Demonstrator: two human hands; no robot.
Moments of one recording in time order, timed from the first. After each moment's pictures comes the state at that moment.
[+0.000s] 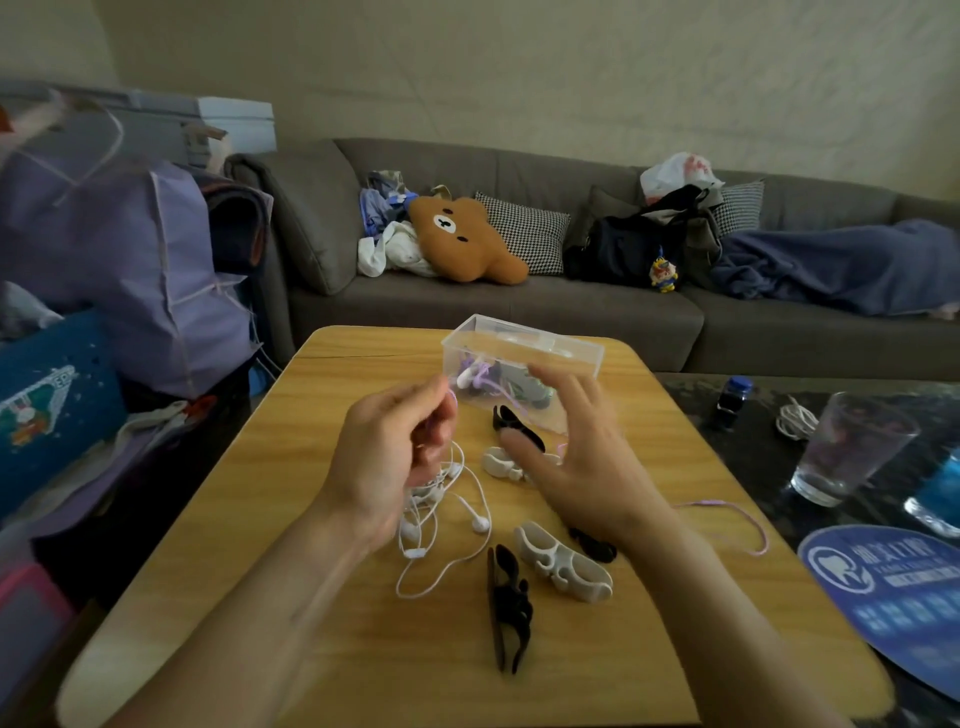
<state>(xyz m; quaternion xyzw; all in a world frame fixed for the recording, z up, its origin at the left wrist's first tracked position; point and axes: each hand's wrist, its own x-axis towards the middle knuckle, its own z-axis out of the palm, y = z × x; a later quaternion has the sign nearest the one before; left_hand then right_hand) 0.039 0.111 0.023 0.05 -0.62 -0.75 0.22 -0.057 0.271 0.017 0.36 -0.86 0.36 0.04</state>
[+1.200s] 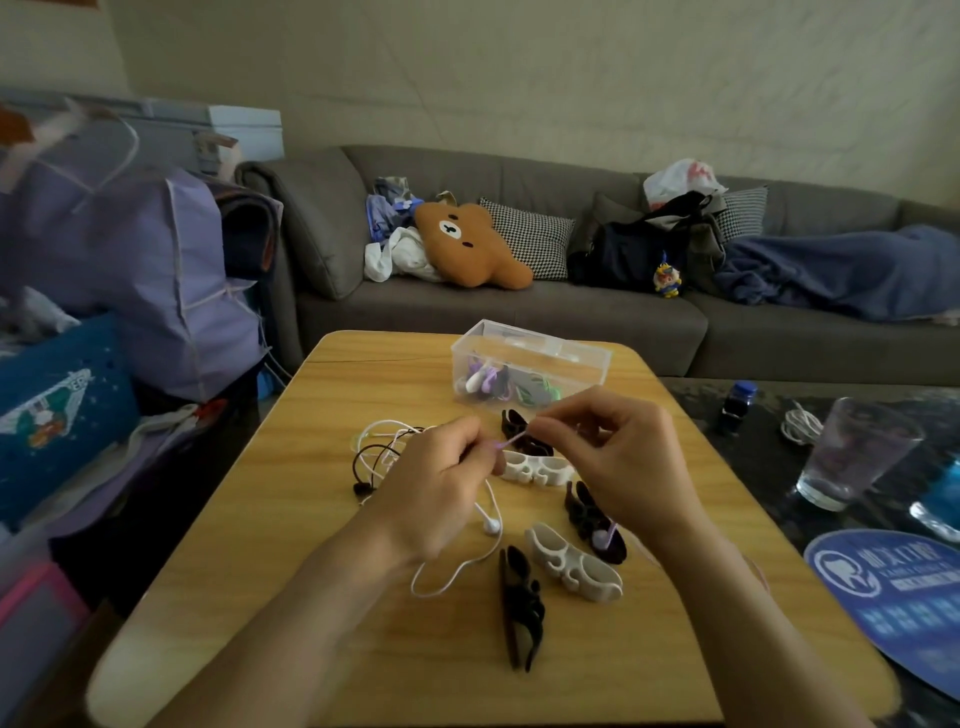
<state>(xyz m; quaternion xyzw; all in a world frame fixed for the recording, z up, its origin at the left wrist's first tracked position) 0.039 0.116 0.007 0.03 -0.83 -0.52 0.17 -0.058 0.281 0.019 0.38 -0.77 0.51 0.10</state>
